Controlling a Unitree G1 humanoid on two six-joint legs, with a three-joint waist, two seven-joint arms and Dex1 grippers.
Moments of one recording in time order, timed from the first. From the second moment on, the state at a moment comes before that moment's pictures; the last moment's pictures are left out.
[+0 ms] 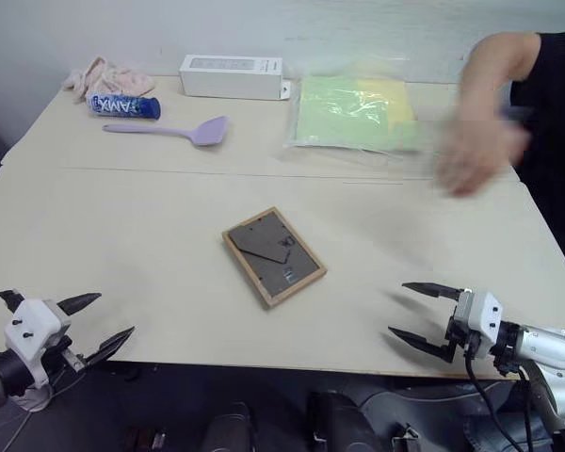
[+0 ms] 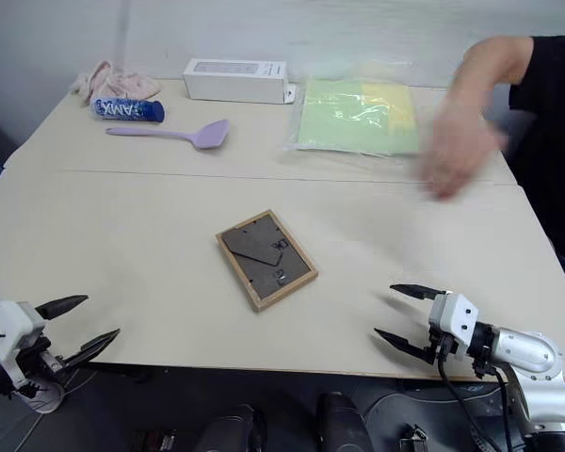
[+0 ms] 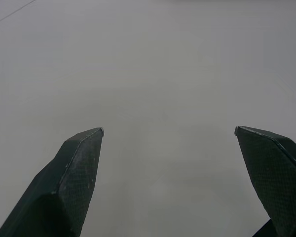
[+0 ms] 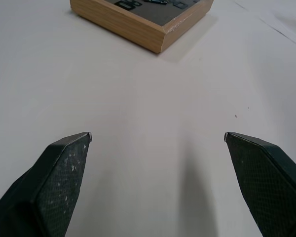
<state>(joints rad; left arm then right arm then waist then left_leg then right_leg) 0.43 0.74 0.59 -0.20 -0.40 0.06 -0.86 0.05 -0.72 -0.15 0.07 0.36 -0.31 1.15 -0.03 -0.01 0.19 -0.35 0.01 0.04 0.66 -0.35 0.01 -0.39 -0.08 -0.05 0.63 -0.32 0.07</state>
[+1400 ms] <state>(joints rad) -0.27 0.59 0.01 -0.23 -0.37 0.79 -0.59 -0.33 -0.50 0.19 -0.01 0.11 0.08 0.95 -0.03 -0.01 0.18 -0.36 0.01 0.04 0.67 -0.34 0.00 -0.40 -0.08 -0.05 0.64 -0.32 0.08</state>
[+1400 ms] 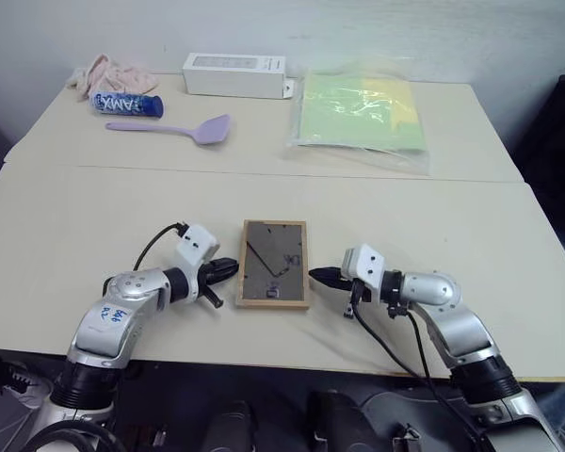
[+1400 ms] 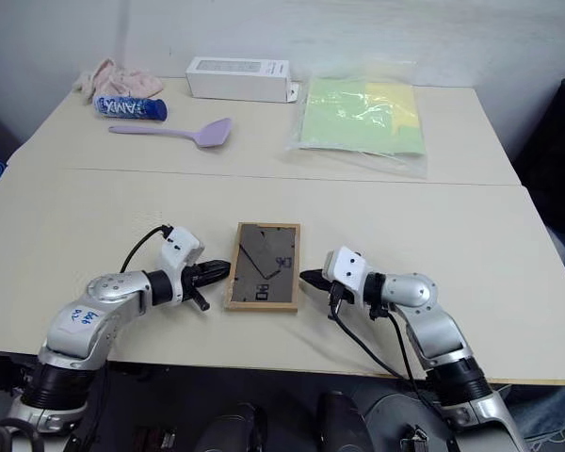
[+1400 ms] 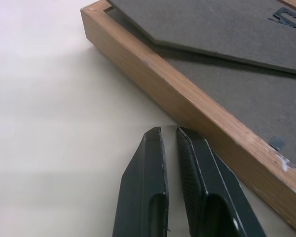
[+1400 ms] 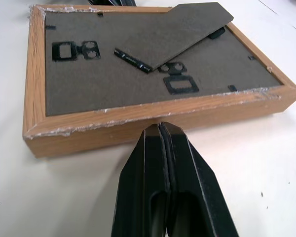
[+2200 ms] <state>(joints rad) -0.58 0.58 0.16 0.10 -1.02 1.61 -0.41 -0.32 -0.55 0.27 -0.11 0.03 0.16 0.94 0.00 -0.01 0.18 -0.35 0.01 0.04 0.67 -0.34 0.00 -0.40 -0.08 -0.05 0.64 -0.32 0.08</state>
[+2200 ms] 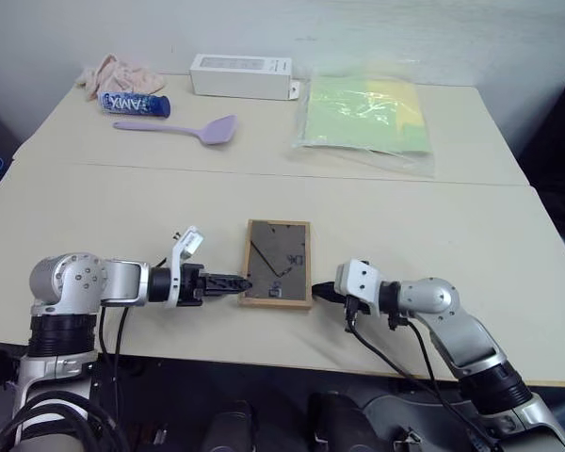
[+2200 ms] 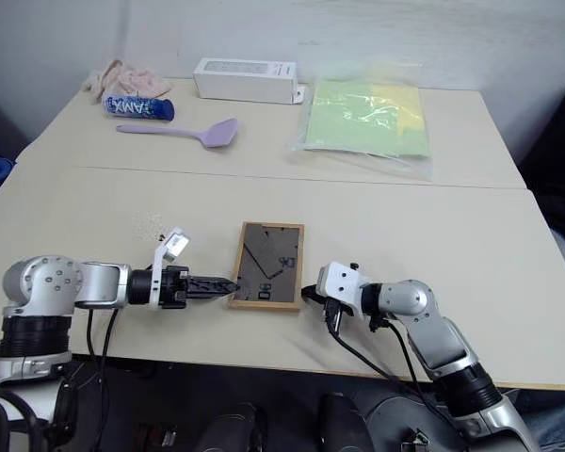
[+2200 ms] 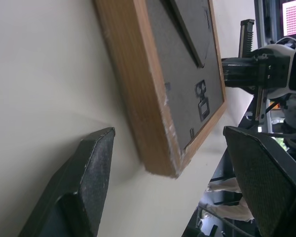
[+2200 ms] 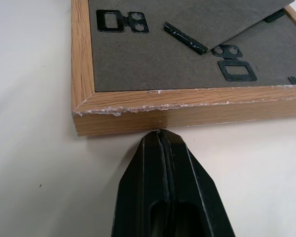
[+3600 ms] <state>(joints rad) -0.36 0.60 0.07 -0.18 -0.88 0.96 -0.67 -0.57 -0.46 0.11 -0.19 0.59 0.69 0.91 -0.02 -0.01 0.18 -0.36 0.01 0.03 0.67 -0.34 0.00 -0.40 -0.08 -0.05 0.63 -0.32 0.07</state>
